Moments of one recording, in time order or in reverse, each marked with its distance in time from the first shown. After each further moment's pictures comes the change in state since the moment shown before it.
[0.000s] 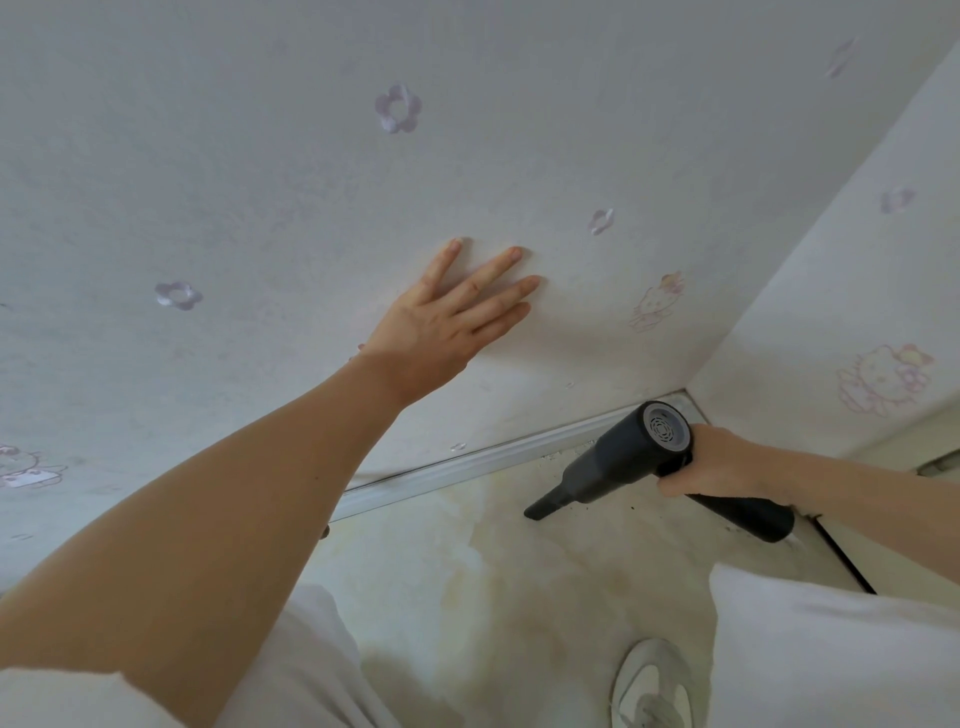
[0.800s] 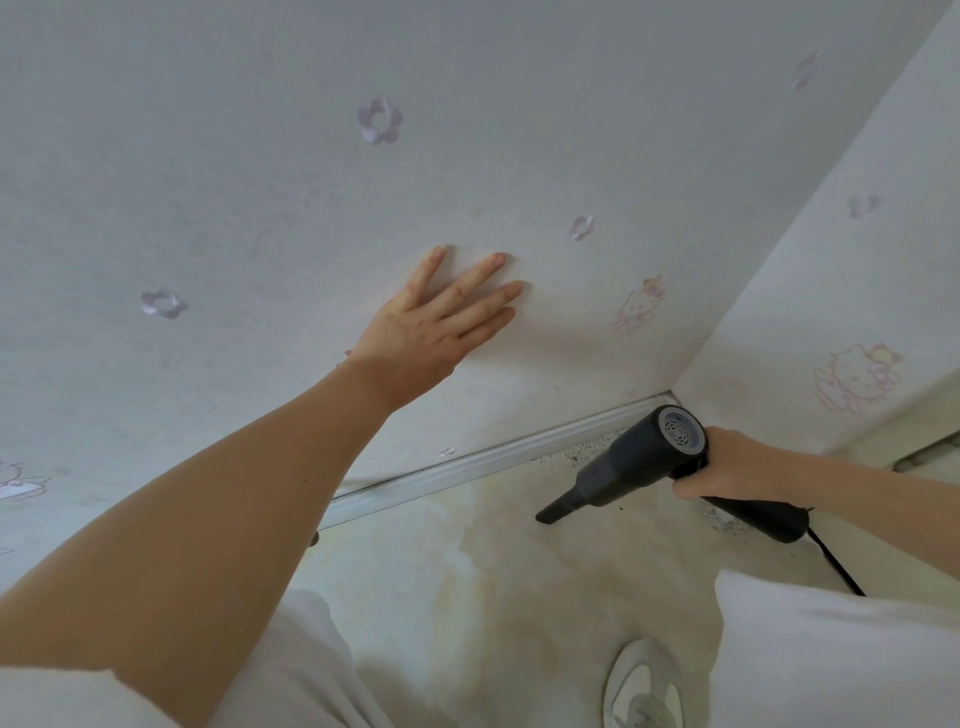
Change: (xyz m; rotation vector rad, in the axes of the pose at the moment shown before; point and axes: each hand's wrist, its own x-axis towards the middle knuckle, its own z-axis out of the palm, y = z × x) left_hand 0.000 0.001 0.000 0.044 -0.013 -0.001; right_hand 0.000 0.035 -0.008 0.003 0.021 0.040
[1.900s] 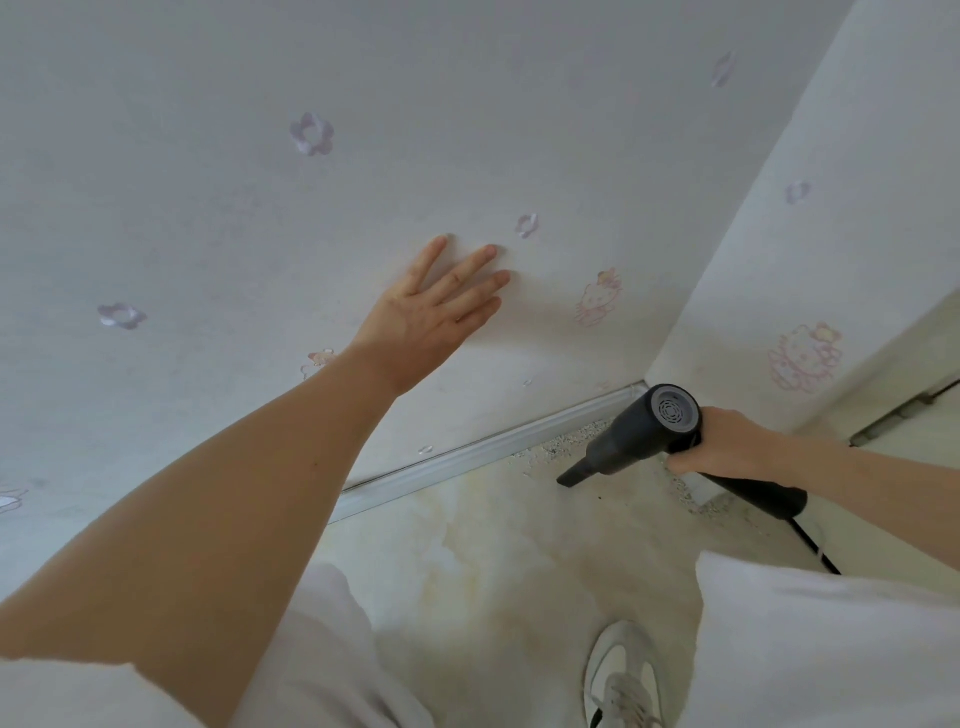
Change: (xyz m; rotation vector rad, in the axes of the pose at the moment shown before) left_hand 0.035 0.005 -0.024 -0.047 -0.112 0.042; right_hand -0.004 0.037 -0.010 -0.034 0.117 0.030
